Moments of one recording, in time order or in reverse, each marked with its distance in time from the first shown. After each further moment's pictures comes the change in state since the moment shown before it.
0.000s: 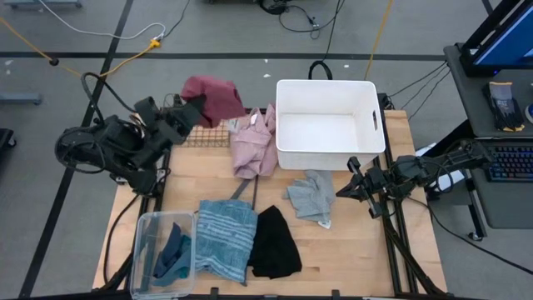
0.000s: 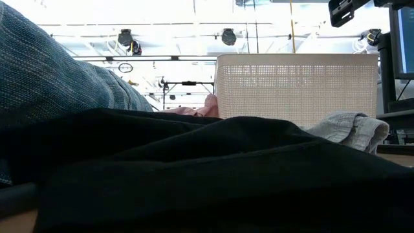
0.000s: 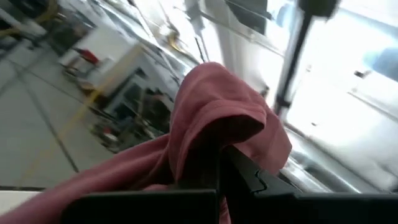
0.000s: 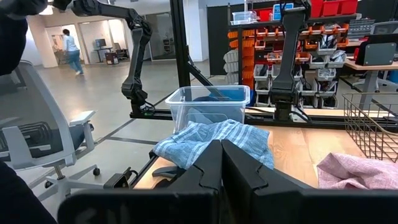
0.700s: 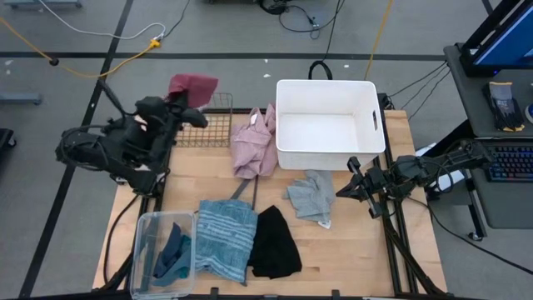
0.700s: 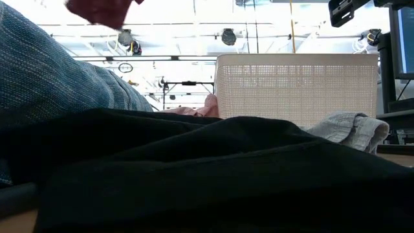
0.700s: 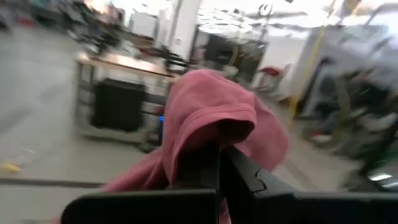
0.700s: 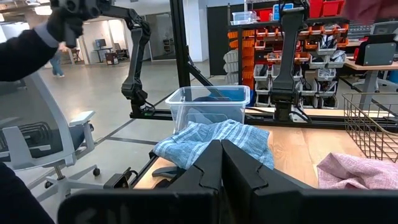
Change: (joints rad) left arm 0.054 0.001 0.000 -0.231 -0.678 0.448; right arm 0.000 0.000 0.000 0.000 0.000 0.000
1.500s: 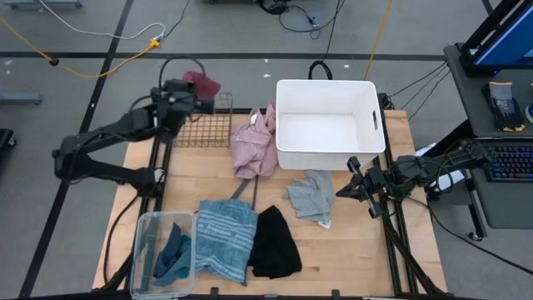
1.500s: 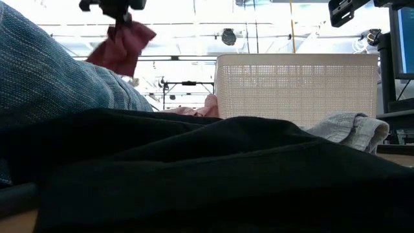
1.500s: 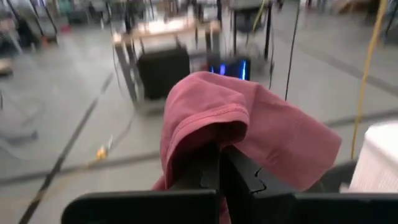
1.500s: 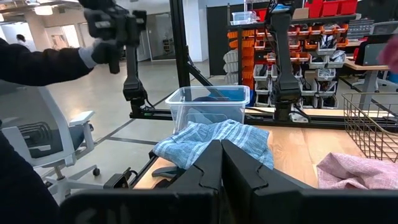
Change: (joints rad) left arm 0.544 0.015 0.000 -0.913 0.493 -0.507; right arm 0.000 0.000 0.000 0.000 0.002 0.000
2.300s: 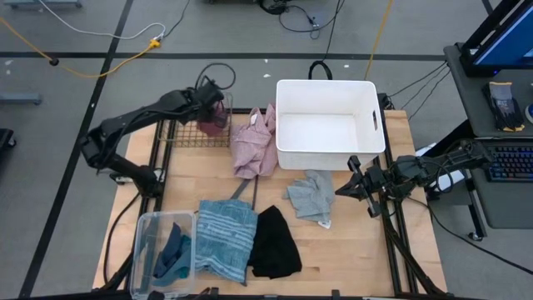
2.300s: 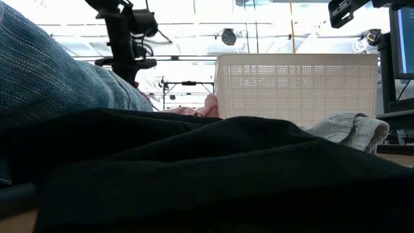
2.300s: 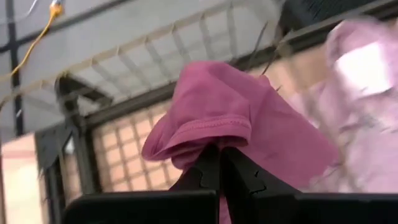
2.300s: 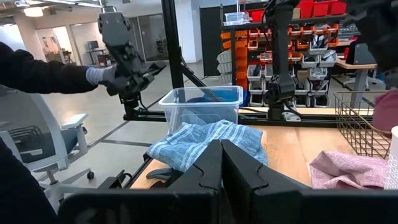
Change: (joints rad) left arm 0.330 0.336 0.000 -0.307 0.635 -0.096; right arm 0.000 0.000 0.000 0.000 0.030 0.007
